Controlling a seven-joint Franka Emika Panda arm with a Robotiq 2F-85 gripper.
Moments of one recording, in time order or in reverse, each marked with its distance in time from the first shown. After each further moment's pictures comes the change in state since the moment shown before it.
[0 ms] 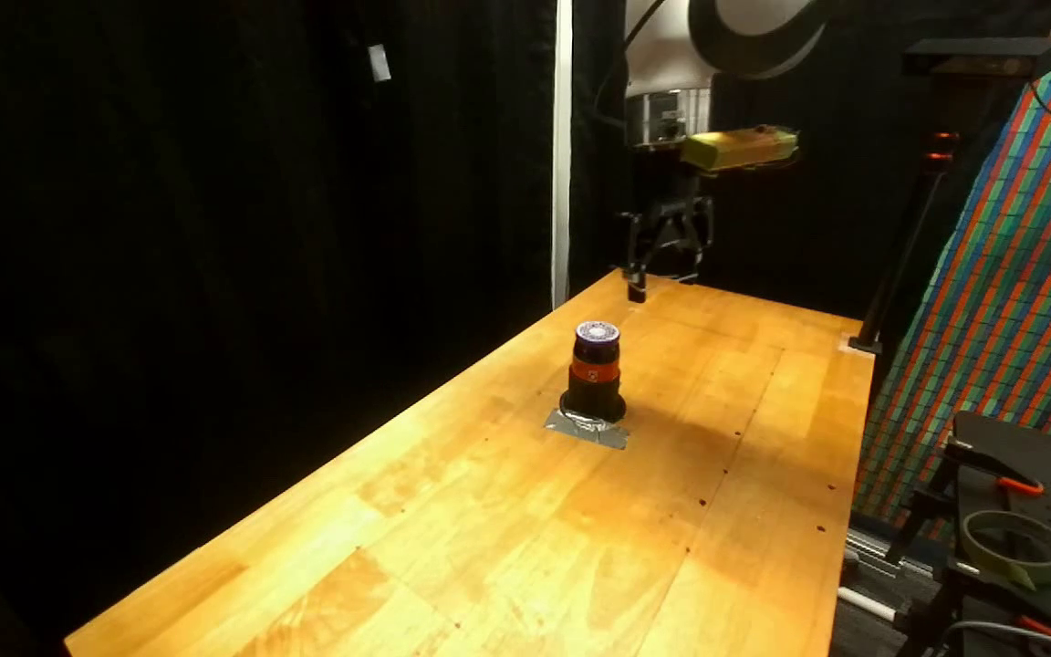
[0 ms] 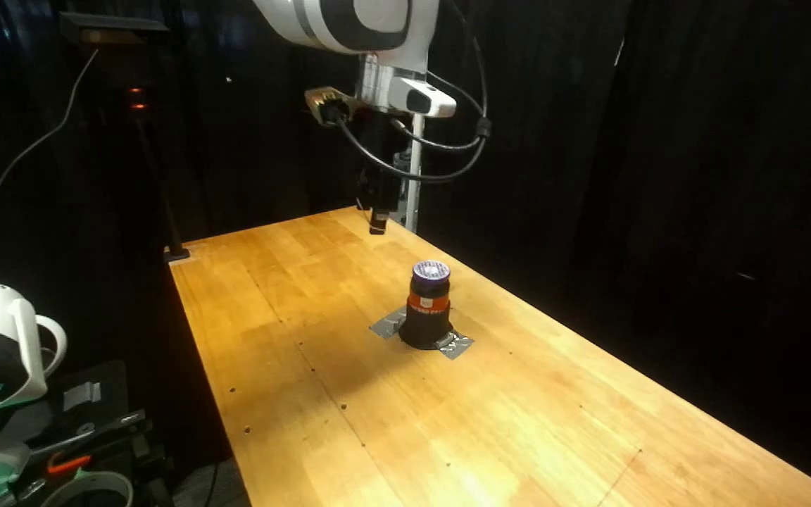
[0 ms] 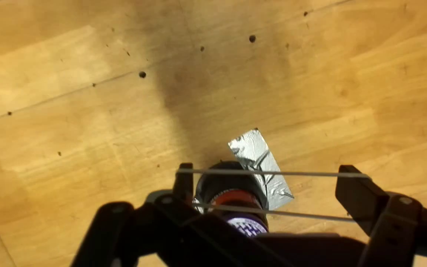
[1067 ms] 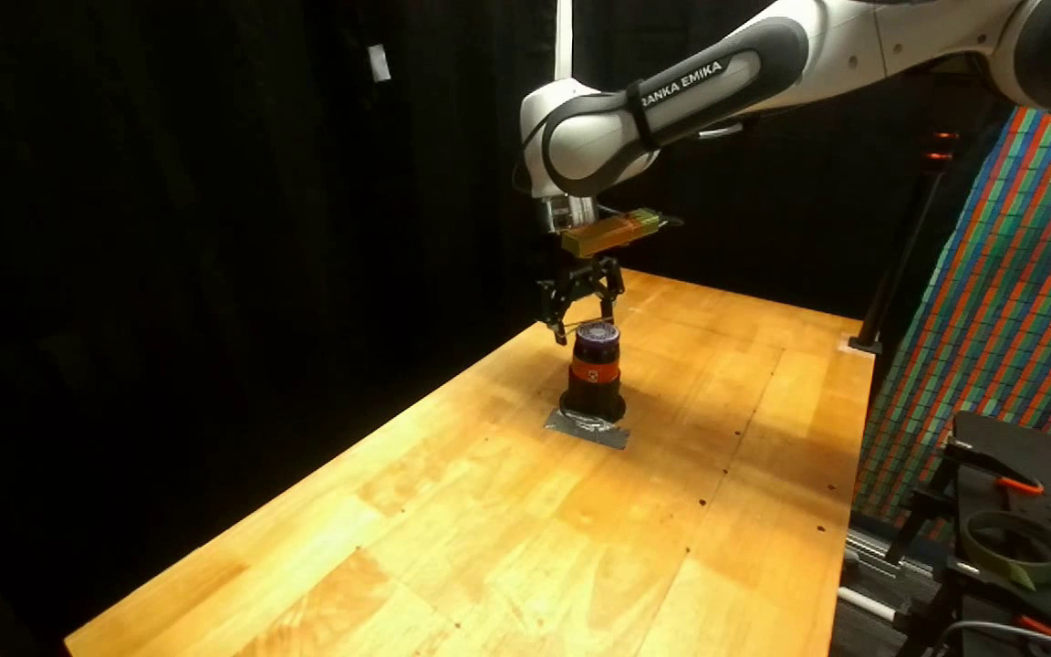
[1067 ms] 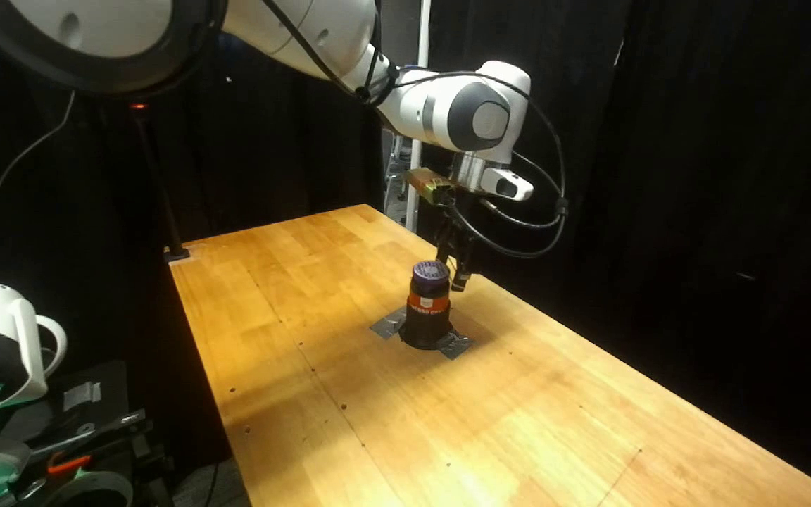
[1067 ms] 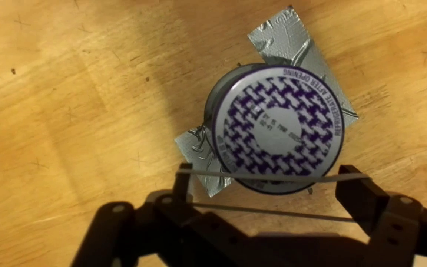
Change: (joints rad) arm 0.081 0.625 -0.176 0.719 -0.011 -0.195 -0.001
